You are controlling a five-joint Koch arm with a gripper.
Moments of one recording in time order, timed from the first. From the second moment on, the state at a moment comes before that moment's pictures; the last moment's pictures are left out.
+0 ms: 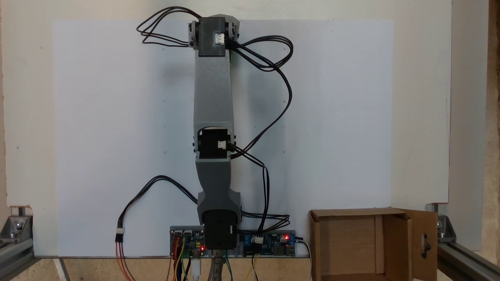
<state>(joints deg) -0.4 47.1 47.9 58.8 7.4</state>
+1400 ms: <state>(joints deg) -0.2 42.9 48.4 58.7 7.4</state>
